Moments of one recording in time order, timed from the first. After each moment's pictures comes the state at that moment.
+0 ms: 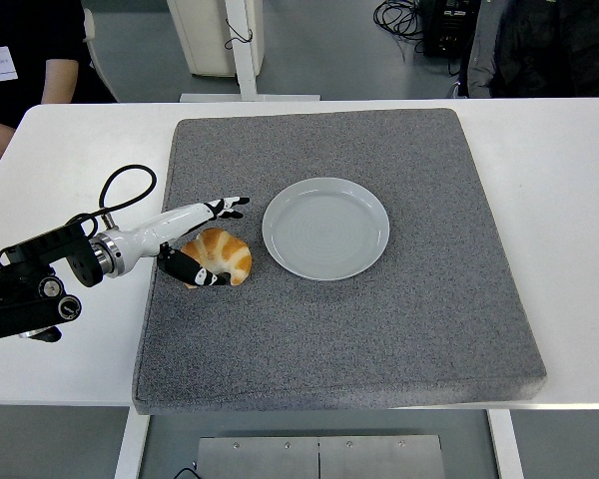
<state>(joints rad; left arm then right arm) -1.09 0.67 0.21 -1.37 0.92 0.33 -0.18 -0.06 0.00 -0.01 0.17 -0.10 -0.09 0.28</state>
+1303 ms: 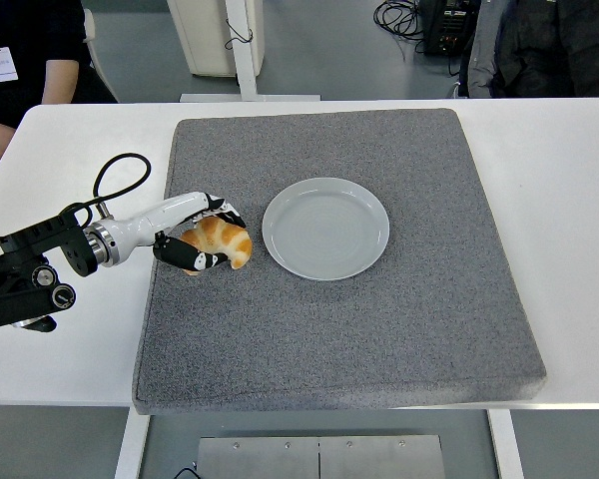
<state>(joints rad) -1.12 0.68 0.20 -1.36 0.91 0.31 -0.21 -0.06 0.00 -0.01 0.16 -0.10 -0.09 0.28</state>
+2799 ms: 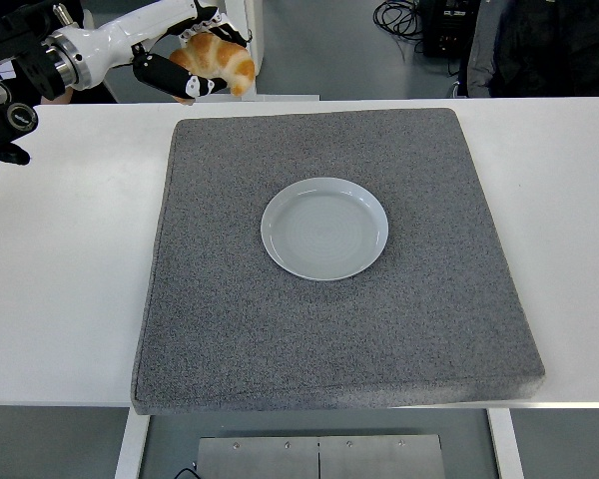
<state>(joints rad) -1.43 0.64 0.01 -1.16 0.90 0.06 -0.23 -0.06 0.00 -0.01 0.16 -0.10 -0.09 0.28</state>
